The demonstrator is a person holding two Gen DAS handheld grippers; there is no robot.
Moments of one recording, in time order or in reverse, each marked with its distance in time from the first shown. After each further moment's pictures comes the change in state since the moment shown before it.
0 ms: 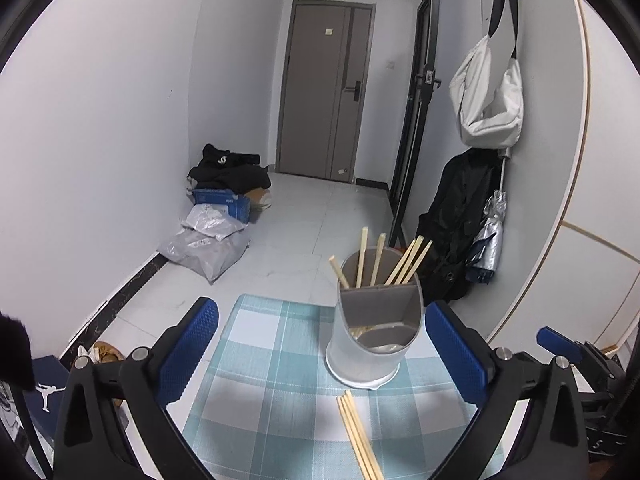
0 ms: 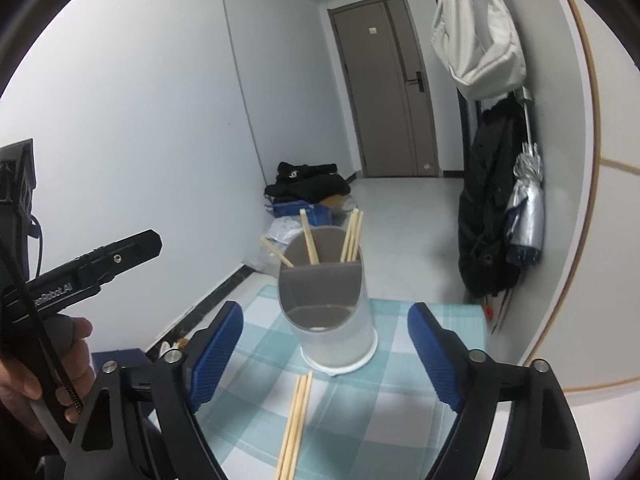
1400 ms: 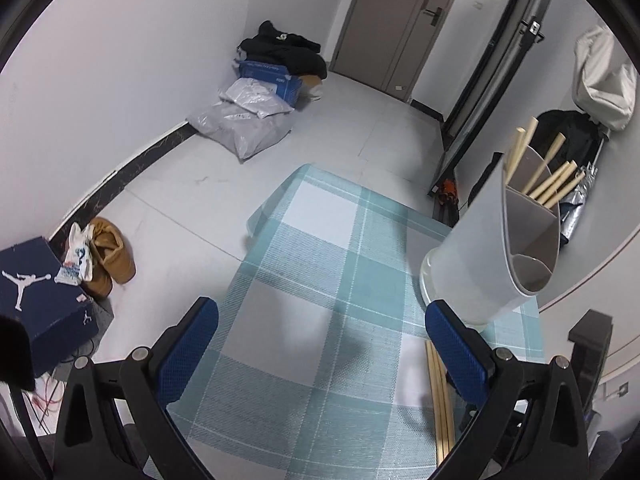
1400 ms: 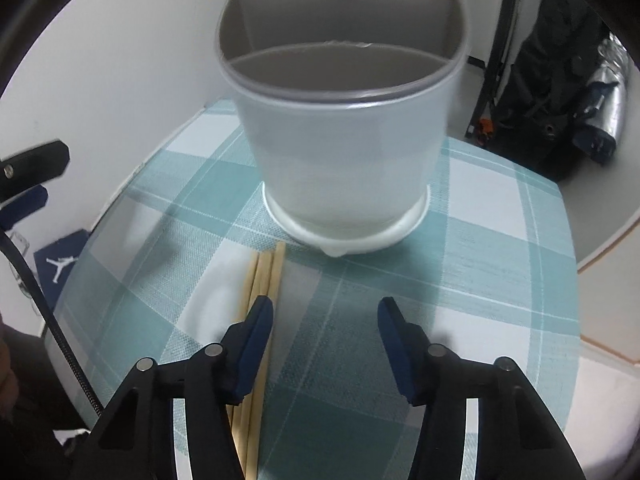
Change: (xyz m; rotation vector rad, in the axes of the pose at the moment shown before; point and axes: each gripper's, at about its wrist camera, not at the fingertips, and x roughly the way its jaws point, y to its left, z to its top) left arm 0.089 0.086 -0.065 -0.260 0.363 0.063; right arm 0.180 0.028 -0.102 -0.128 0.556 -0.131
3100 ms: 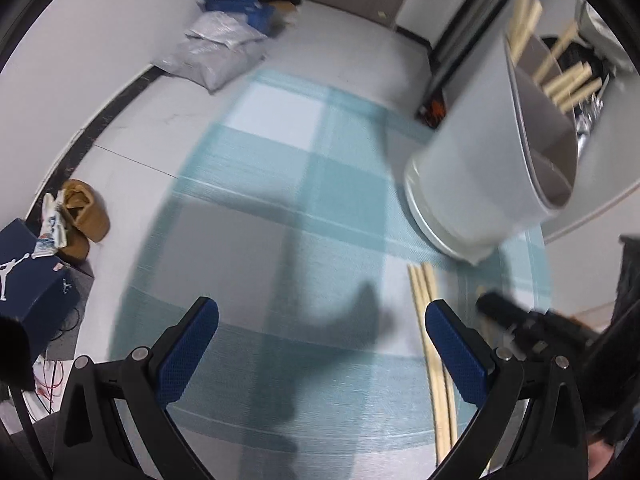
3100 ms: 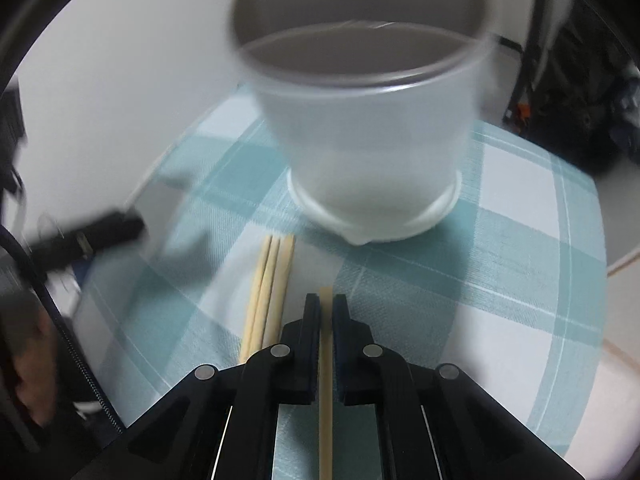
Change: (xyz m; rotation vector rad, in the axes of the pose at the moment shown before) left arm 0.044 -0.028 -0.026 0.088 0.292 -0.036; right arm -0.009 -0.029 0.004 0.063 0.040 0.189
